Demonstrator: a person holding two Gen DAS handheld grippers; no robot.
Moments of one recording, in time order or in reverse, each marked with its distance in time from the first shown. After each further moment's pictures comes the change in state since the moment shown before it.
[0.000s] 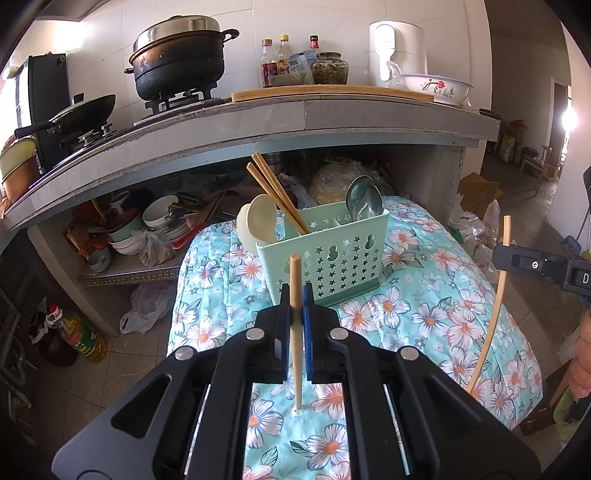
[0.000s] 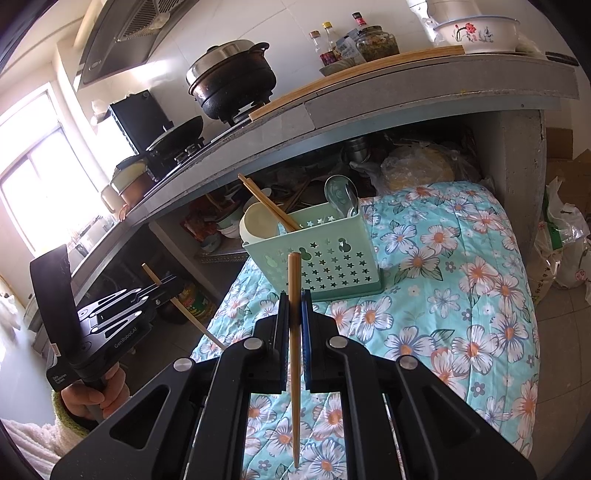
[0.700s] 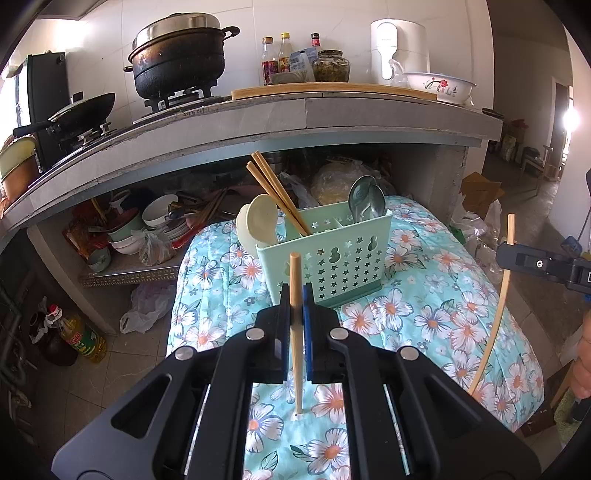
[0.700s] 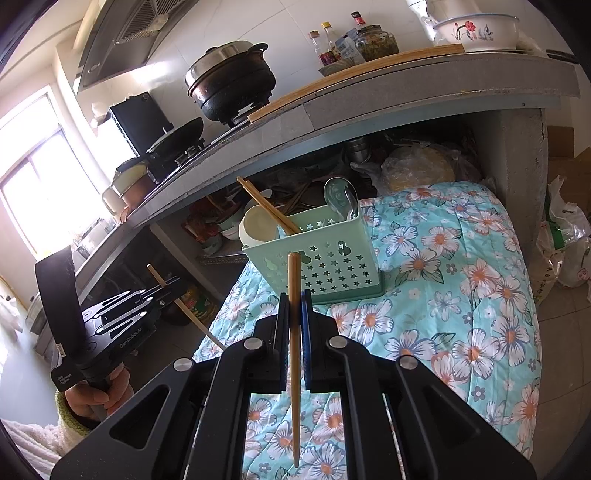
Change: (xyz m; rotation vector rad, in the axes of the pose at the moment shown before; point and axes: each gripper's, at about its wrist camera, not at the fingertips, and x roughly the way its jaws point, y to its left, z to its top) left arm 0.001 0.001 0.002 -0.001 0.003 0.001; right arm 0.000 -0.002 0.005 0.006 0.000 0.010
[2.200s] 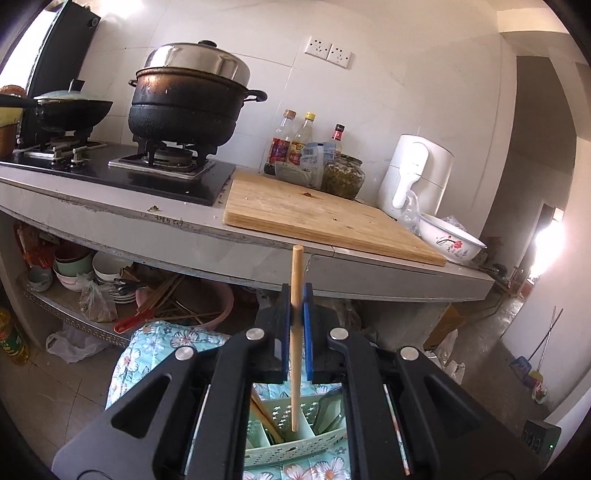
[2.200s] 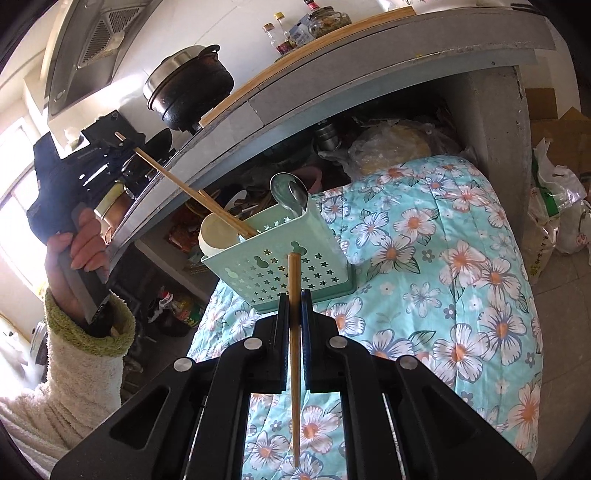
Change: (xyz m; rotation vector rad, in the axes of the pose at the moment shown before) left arm 0.064 0.060 0.171 -0.319 -0.272 -0.186; right arm 0.022 -0.055 0.007 0.137 0.023 -0.022
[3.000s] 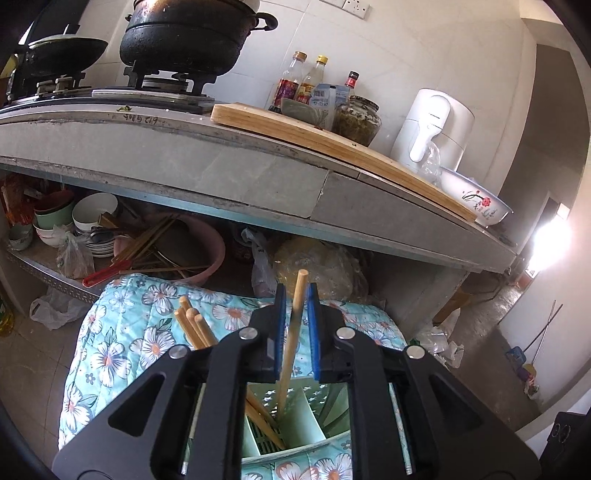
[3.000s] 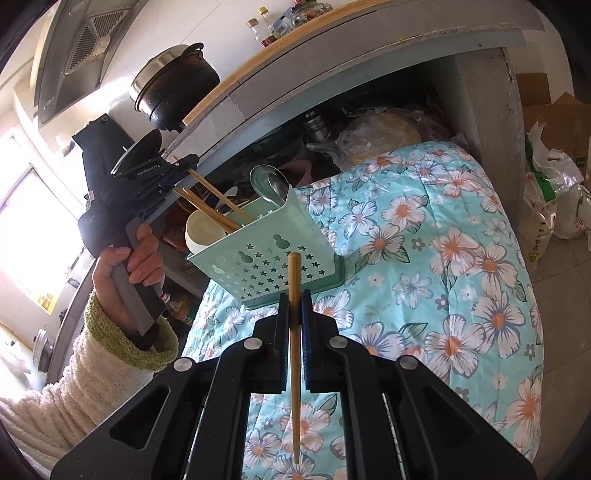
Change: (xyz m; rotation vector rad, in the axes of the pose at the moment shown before) left arm 0.080 0.013 -0.065 -0.039 0.137 -0.017; right arm 0.008 -0.017 -0.003 0.041 0.022 -0.005
